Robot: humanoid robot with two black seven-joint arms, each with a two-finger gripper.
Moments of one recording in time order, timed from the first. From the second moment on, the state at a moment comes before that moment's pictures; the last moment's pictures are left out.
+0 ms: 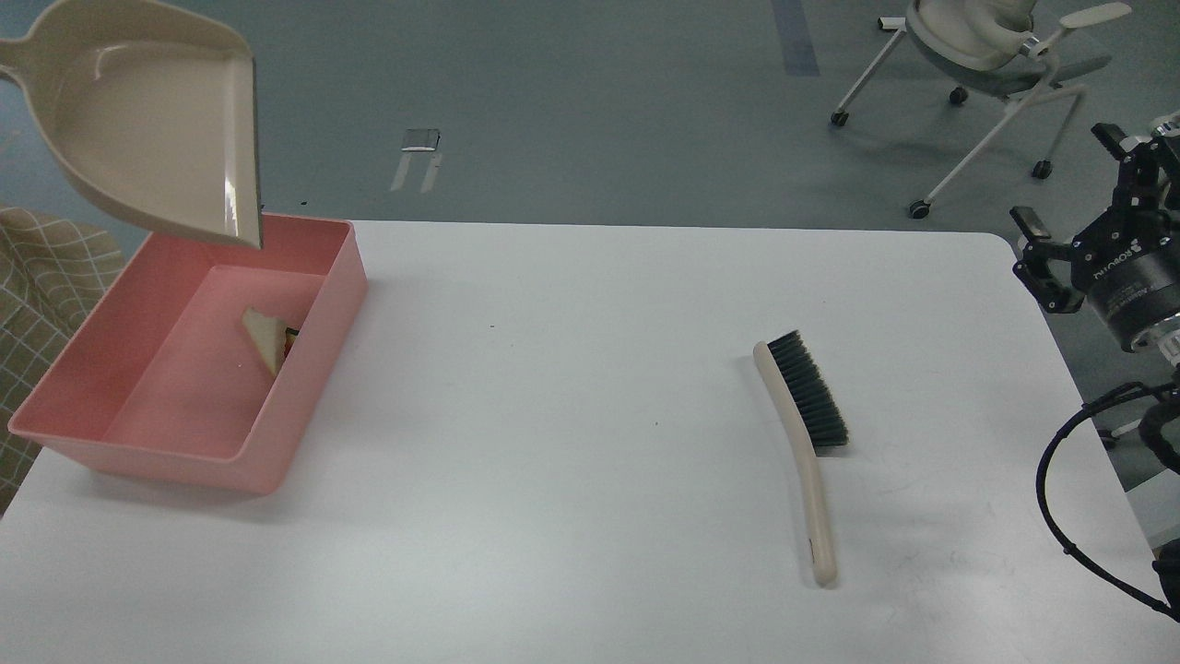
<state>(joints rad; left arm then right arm) -0.02 1.29 -1.51 -1.27 0.79 -0.29 -0.32 0.28 -0.18 1.86 1.29 -0.90 0.49 -0.23</state>
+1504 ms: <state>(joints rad) -0.05 0.34 -1.04 -1.34 1.11 -0.05 -0.24 0.27 -0.18 1.91 1.26 -0.79 0.49 -0.23</state>
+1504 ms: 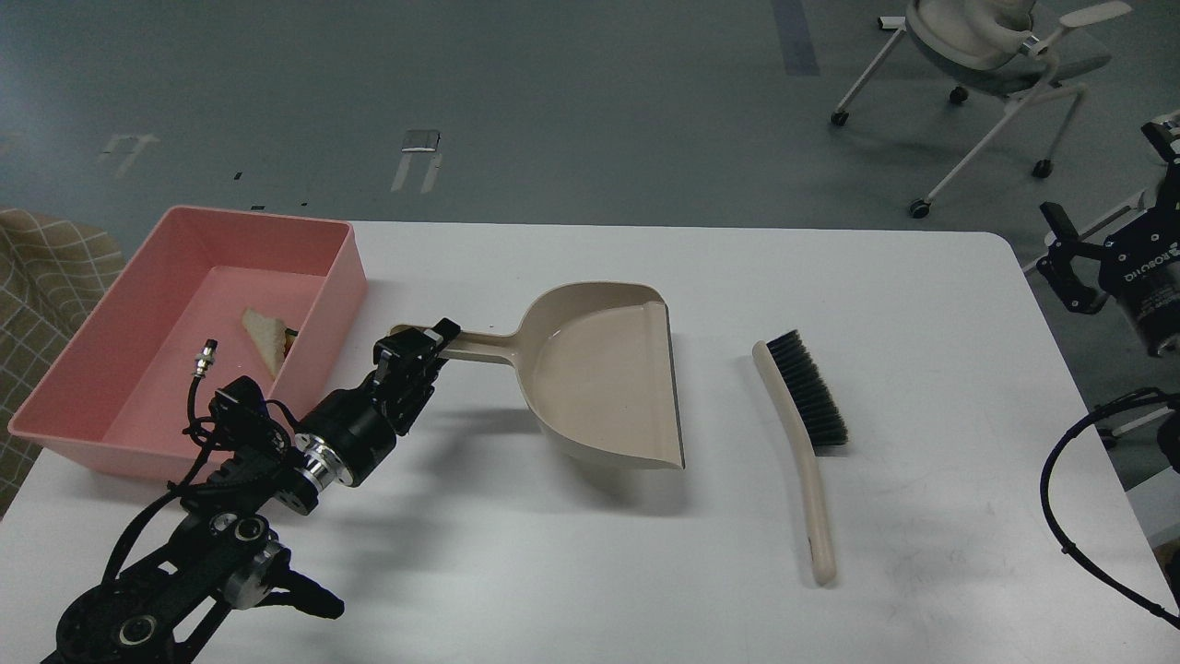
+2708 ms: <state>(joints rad) -0.03 0.45 -1.04 -1.33 1.10 -0.04 -0.25 0.25 -0.17 1.91 1.26 -0.79 0.49 -0.23</state>
